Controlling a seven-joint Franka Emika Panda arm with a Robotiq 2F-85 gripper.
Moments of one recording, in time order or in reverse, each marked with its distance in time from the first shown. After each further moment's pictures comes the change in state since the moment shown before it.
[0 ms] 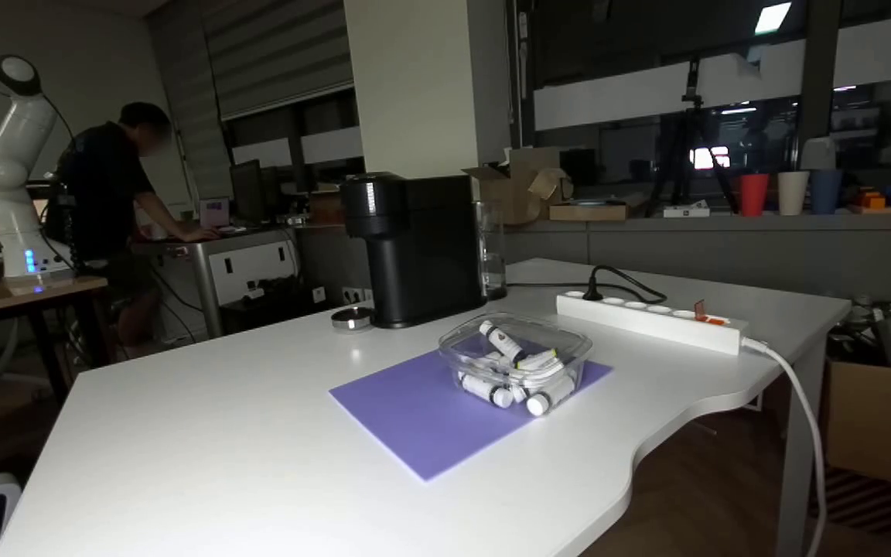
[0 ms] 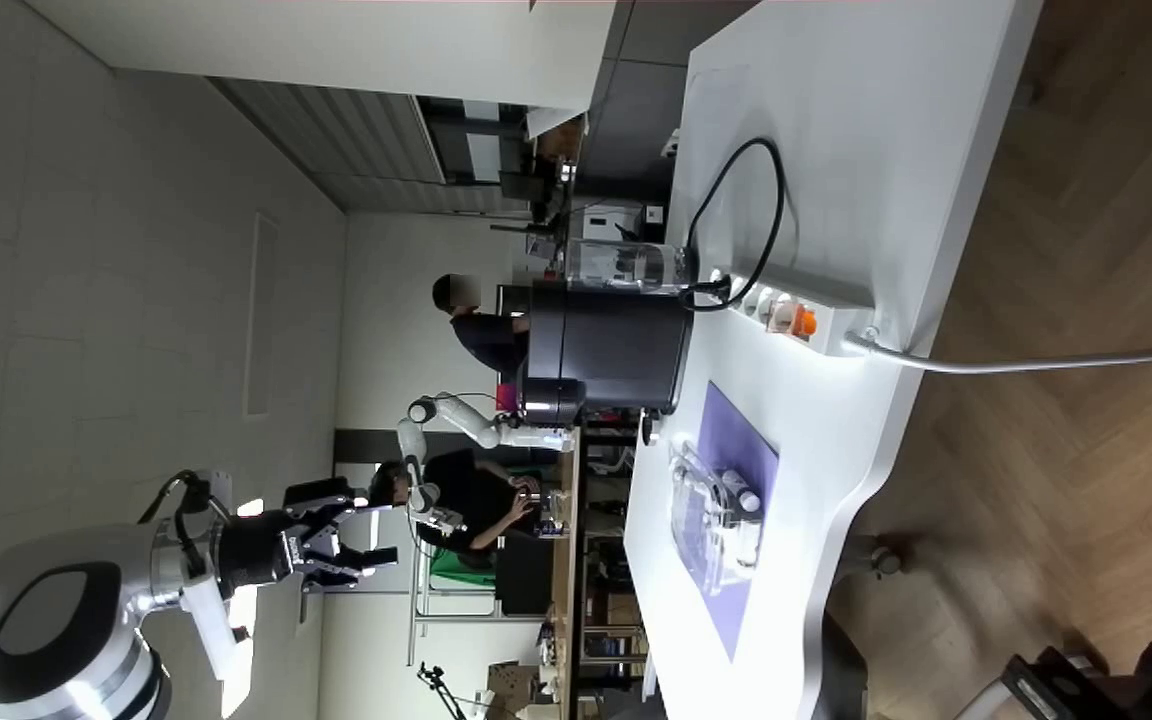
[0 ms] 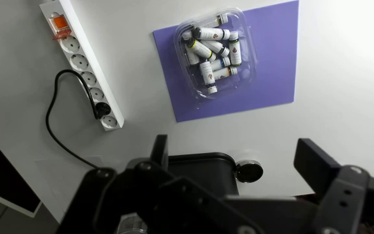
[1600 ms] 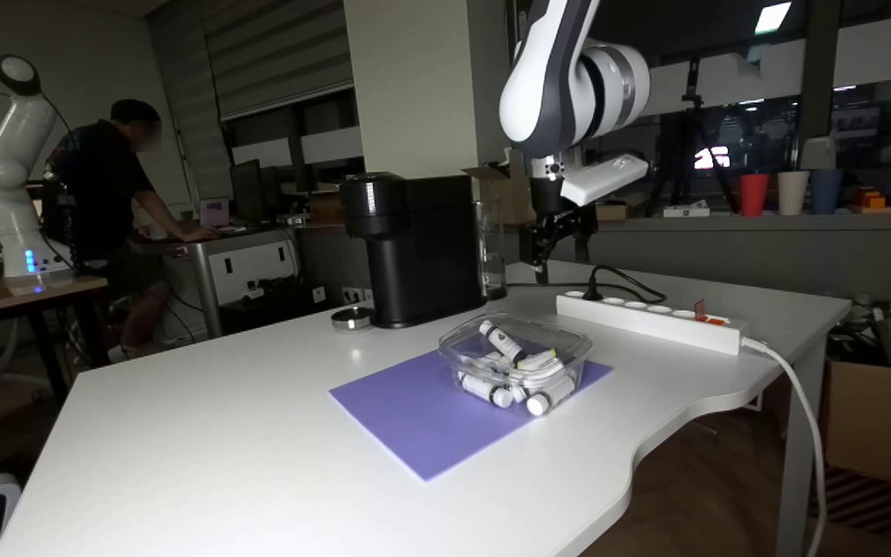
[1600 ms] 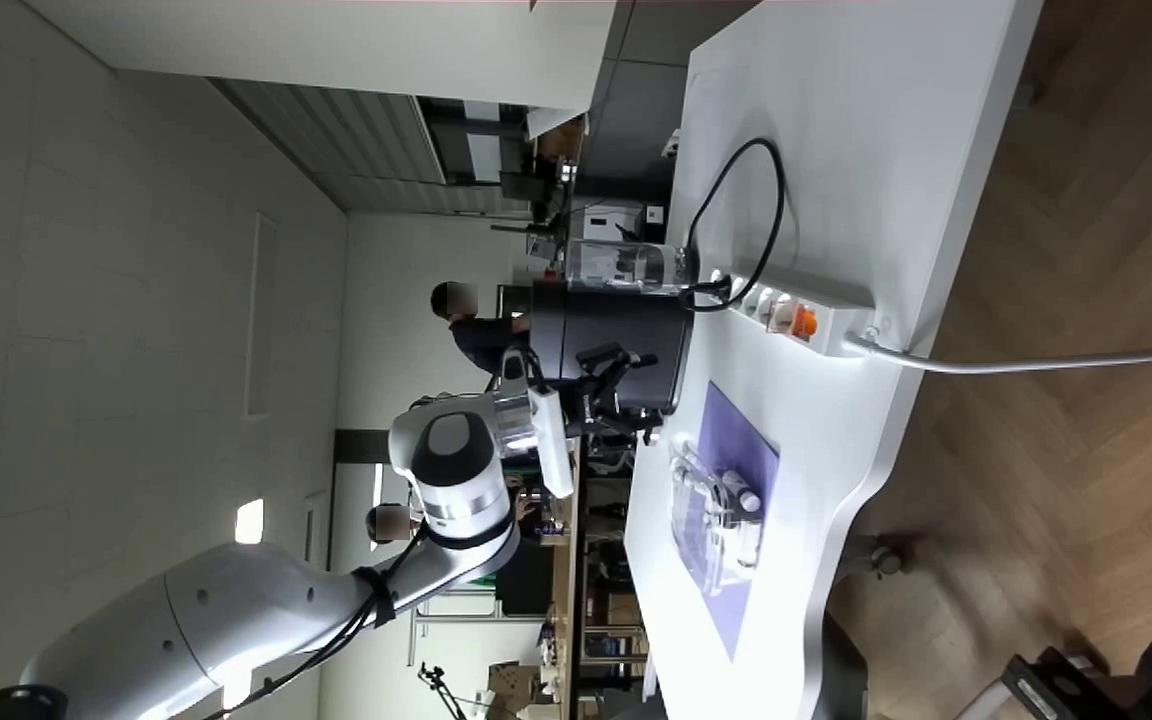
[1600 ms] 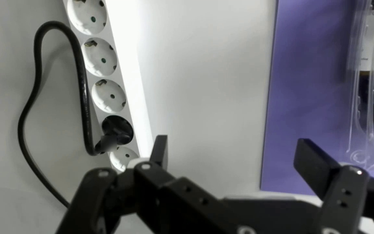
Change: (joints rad) arm -0.051 0.896 -0.066 0.268 -0.241 0.554 -0.046
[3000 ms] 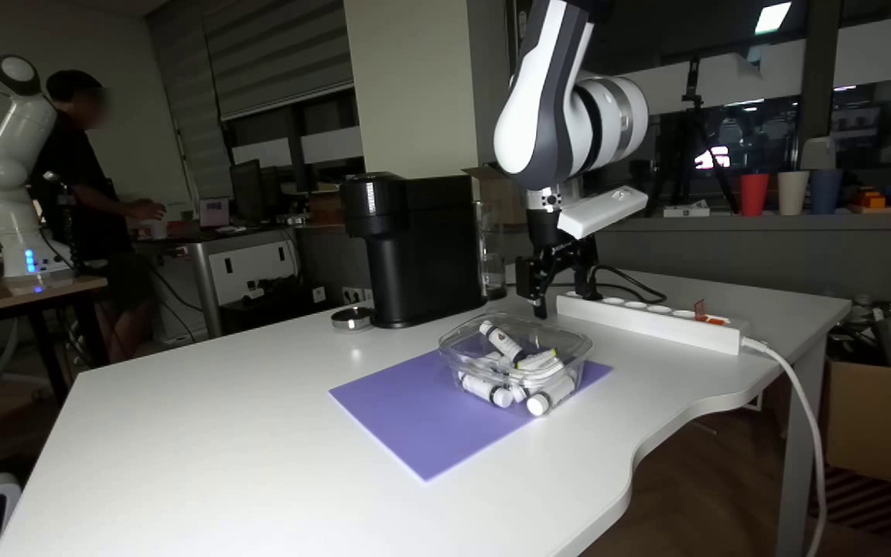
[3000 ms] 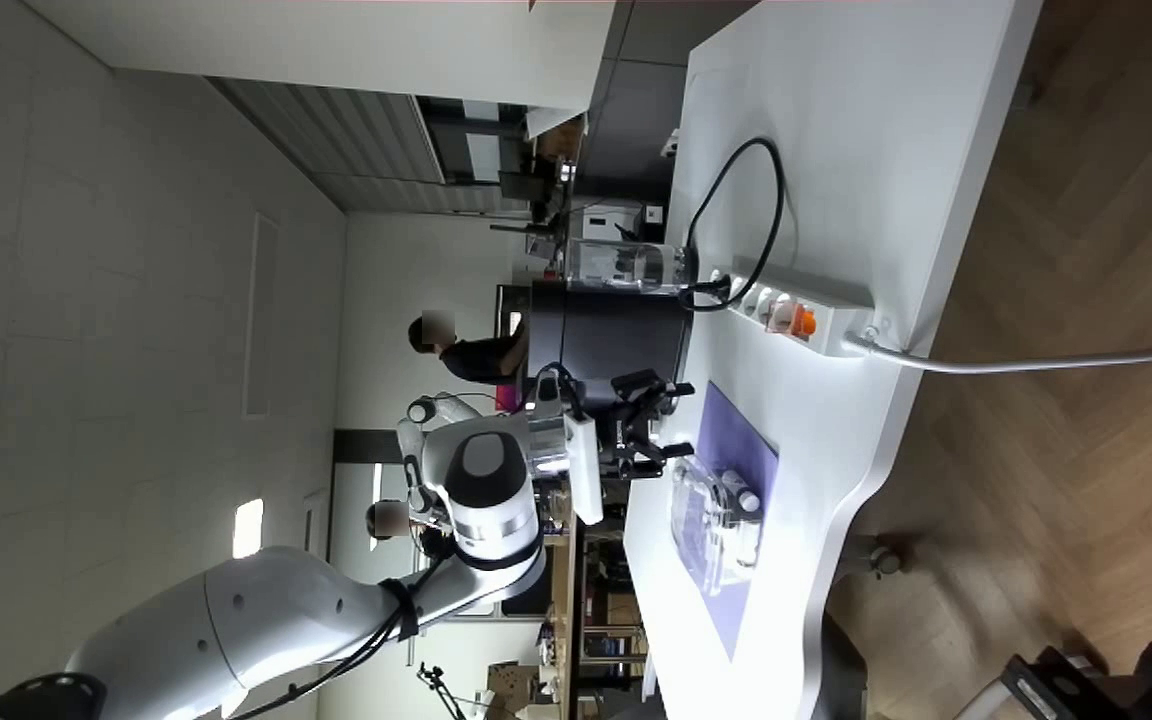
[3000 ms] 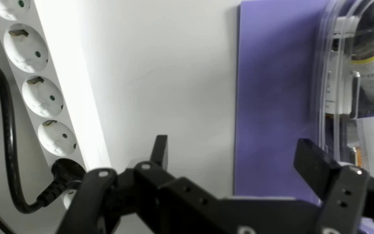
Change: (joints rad) arm 0.029 0.043 0.005 -0.049 0.039 0.029 0.013
